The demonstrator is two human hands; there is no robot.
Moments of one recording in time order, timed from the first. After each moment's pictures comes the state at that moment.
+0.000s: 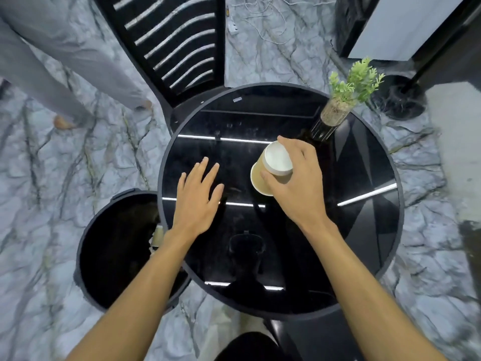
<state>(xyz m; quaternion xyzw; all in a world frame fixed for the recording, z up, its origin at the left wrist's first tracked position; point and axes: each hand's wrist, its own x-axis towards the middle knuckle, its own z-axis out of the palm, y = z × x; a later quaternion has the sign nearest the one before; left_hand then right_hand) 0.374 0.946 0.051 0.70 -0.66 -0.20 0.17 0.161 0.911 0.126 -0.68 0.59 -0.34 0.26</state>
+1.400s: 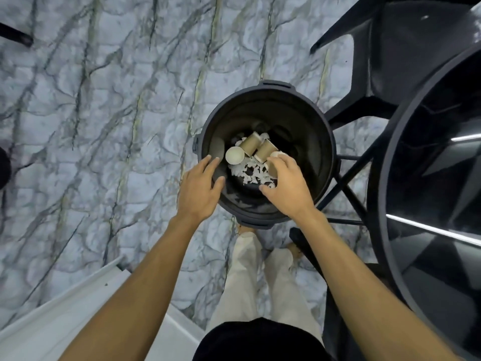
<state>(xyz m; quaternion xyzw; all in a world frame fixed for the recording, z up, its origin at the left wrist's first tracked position) 0.641 1.241 -0.083 0.88 -0.34 -0.31 0.14 0.489 1.087 -0.059 -0.82 0.41 0.10 0.38</state>
